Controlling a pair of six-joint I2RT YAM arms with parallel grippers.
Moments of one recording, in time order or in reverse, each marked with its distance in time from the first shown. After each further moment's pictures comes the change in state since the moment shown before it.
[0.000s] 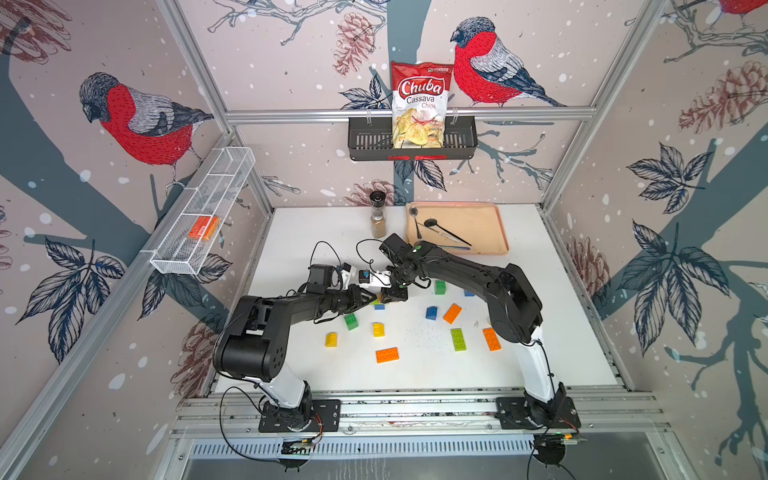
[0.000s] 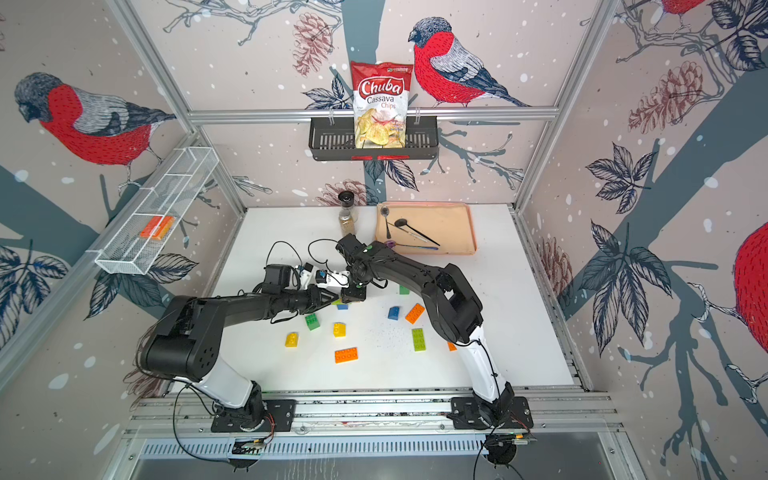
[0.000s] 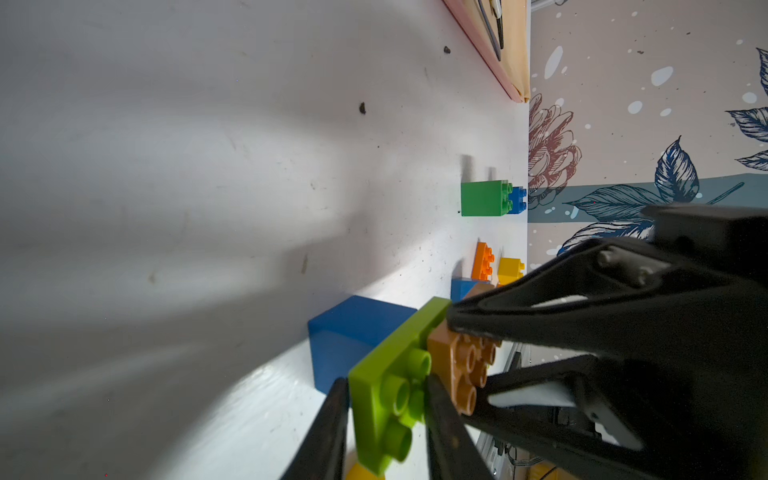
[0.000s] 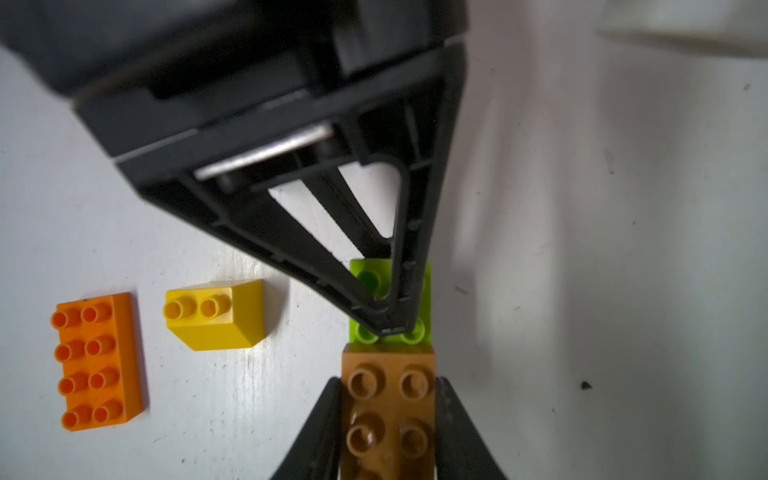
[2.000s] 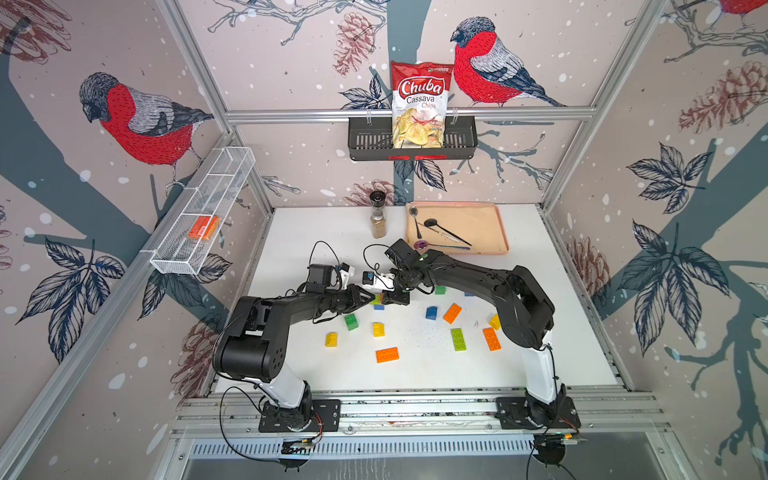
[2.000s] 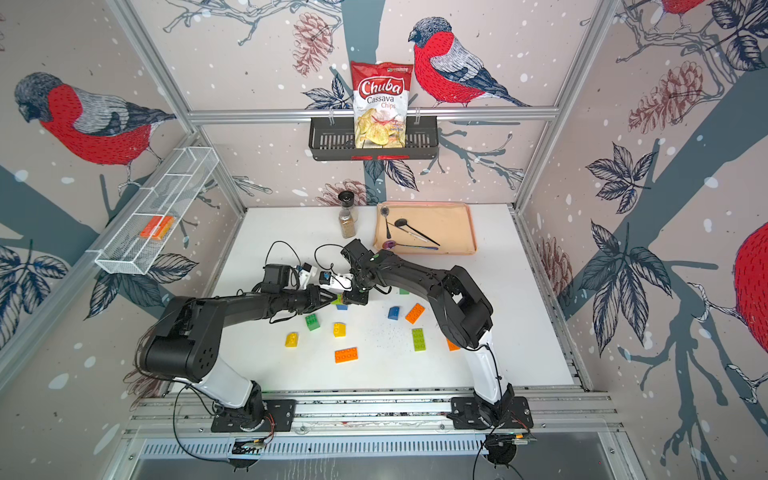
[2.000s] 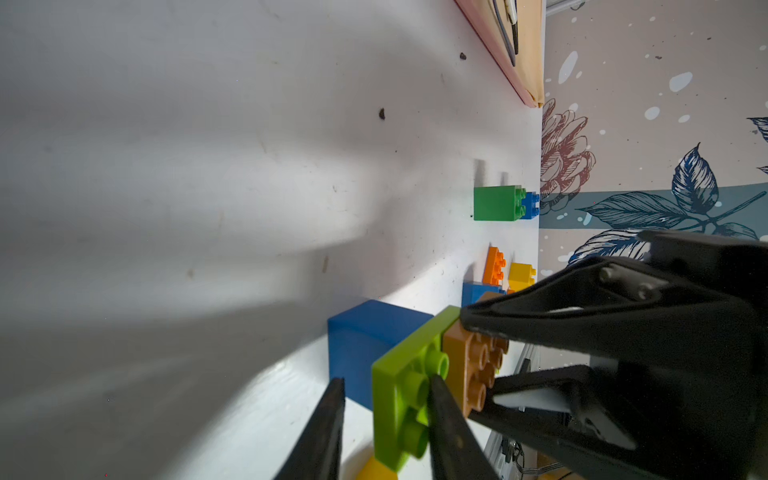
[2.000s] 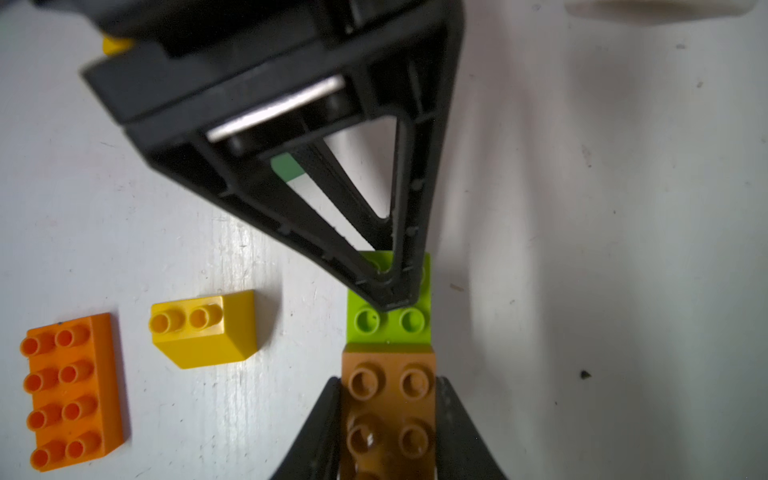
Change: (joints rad) left arm 0.005 -0.011 0.008 -0.031 -0.023 0.005; right arm 0.004 -0.073 -0.172 0.179 0.027 0.056
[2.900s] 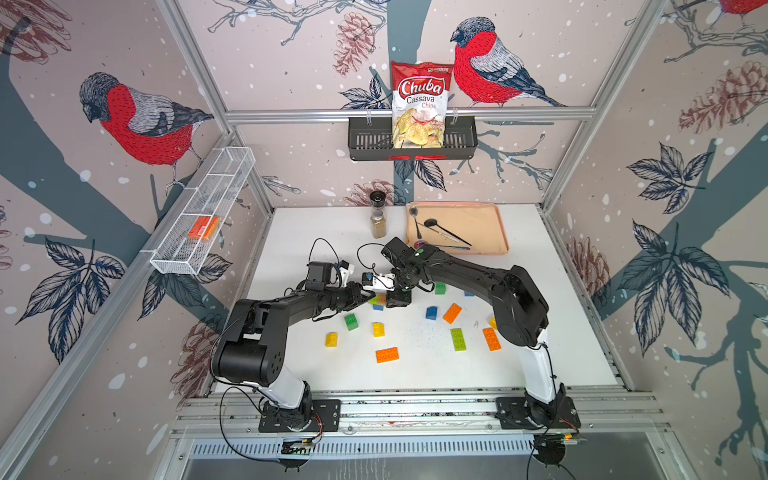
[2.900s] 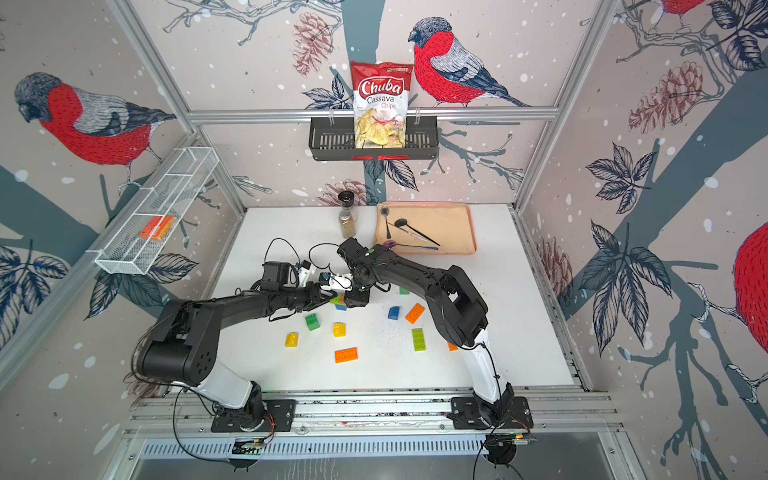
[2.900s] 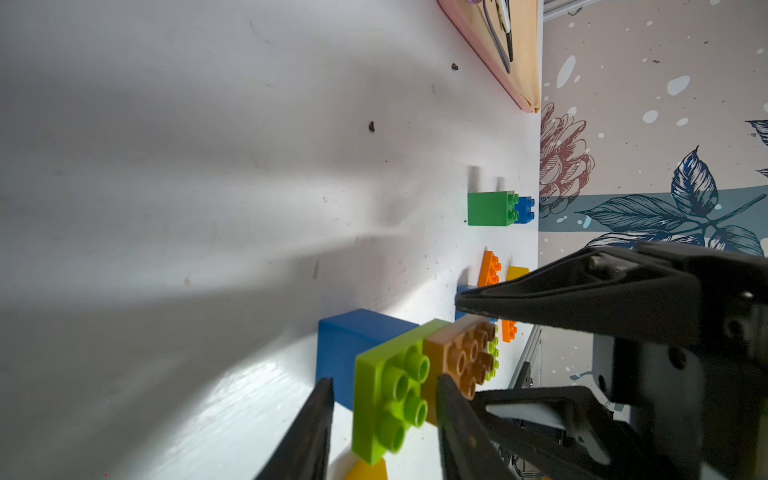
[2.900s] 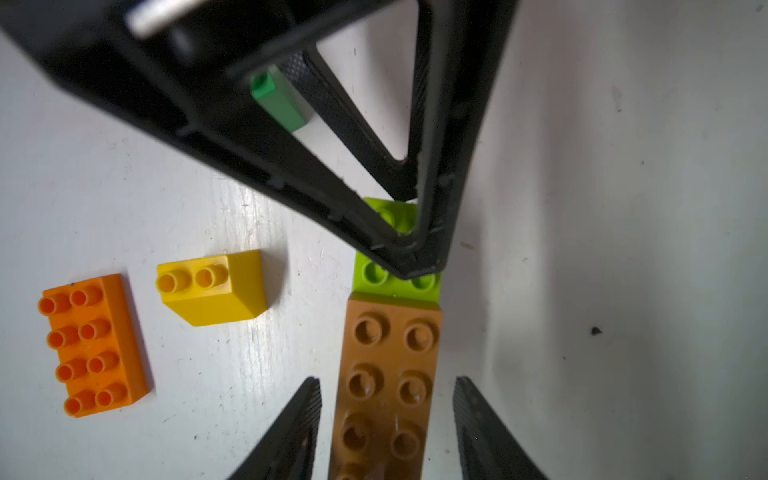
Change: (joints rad) left arm 0.000 -0.027 0.021 -0.035 -0.006 0.000; right arm 0.013 0.019 0.119 -0.178 0.063 0.004
